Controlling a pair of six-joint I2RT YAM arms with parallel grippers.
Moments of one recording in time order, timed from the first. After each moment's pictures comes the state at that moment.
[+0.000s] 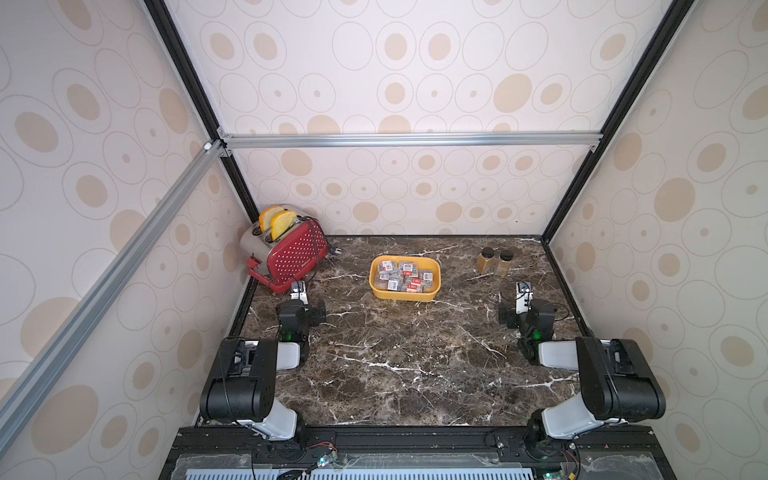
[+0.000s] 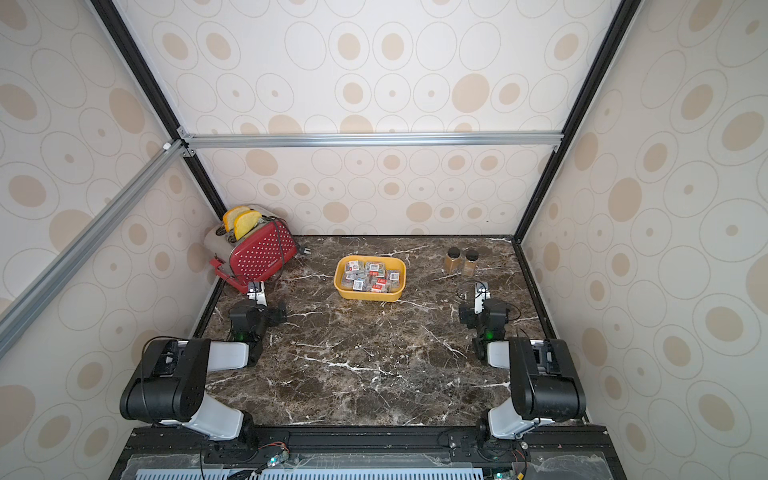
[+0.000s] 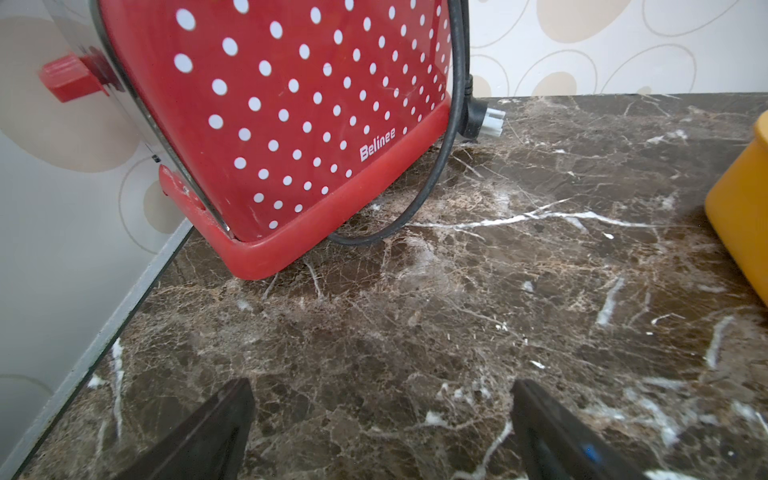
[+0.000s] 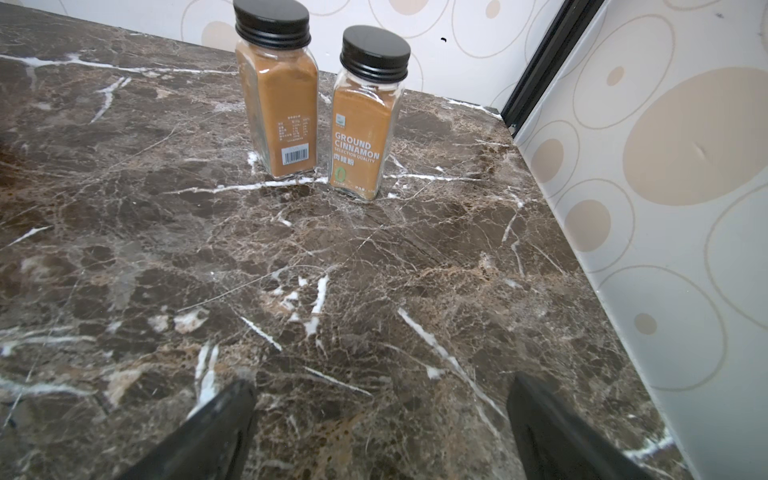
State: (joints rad) left arm 0.03 1.54 0.40 0.72 -0.16 0.03; right arm 0.03 1.53 0.40 0.70 0.10 -0.21
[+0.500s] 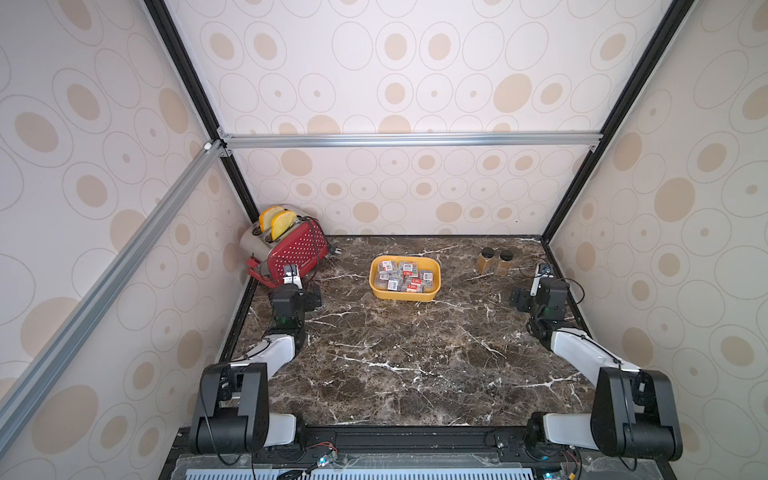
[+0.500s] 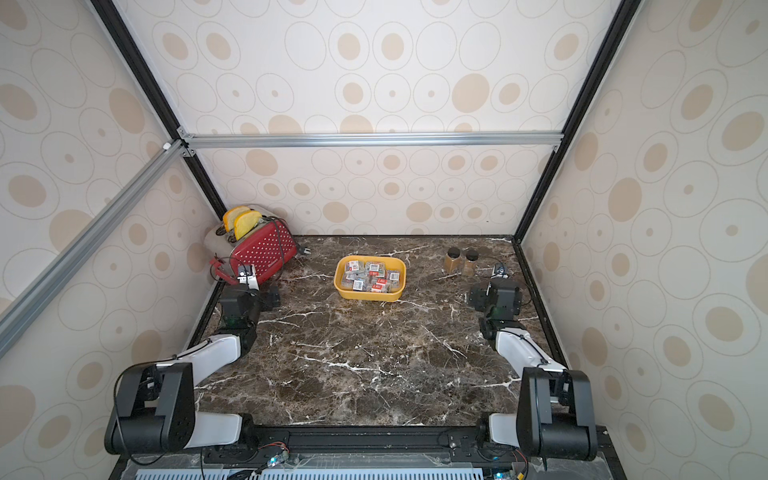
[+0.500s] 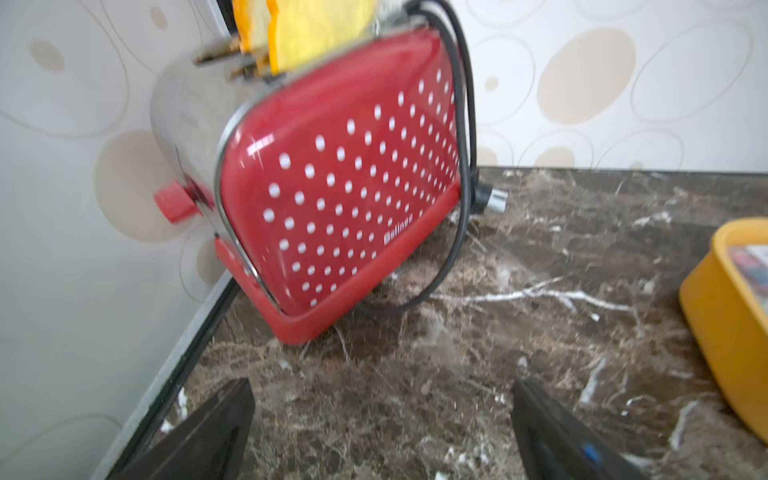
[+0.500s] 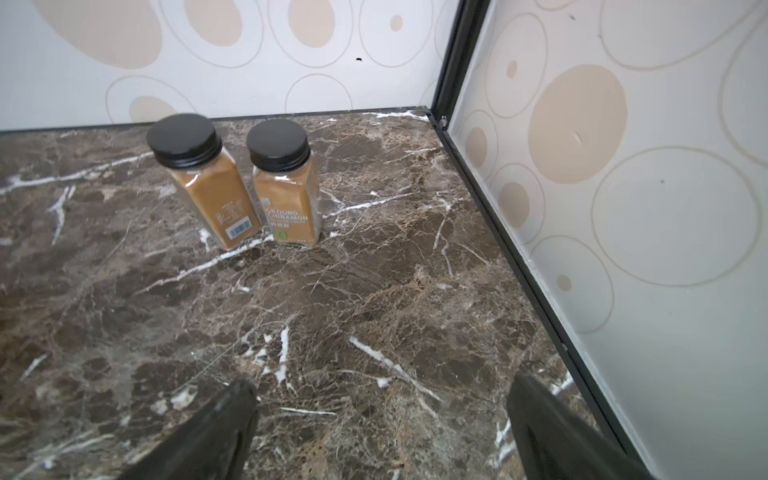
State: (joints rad) left arm 0.03 1.34 0.59 0.41 -0.19 0.03; right arm 0.03 1.31 0.68 0.12 0.22 0.04
